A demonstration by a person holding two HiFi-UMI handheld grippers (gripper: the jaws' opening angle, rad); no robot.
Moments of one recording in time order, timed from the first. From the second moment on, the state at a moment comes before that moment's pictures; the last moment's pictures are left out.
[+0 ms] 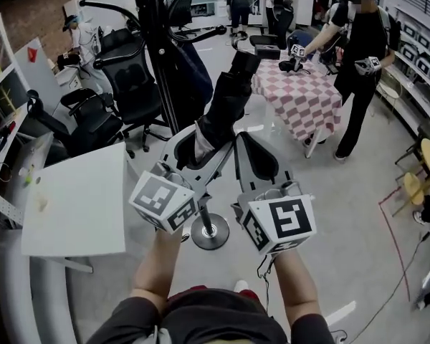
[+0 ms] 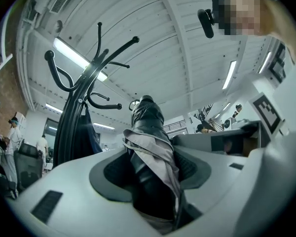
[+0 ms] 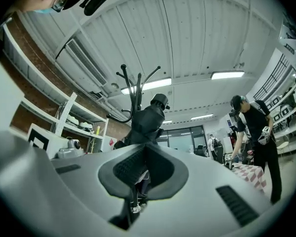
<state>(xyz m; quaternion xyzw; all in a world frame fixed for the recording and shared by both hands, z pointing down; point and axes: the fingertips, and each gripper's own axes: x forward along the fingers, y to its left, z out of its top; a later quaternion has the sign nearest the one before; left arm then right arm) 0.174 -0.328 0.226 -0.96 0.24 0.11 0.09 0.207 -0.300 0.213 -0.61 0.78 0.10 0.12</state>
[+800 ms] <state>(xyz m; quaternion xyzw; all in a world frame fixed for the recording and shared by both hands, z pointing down) 0.179 -0.350 0.211 -0.92 0.35 0.08 0.12 0.215 -0.325 0.194 -0.51 0.84 0.09 0.15</state>
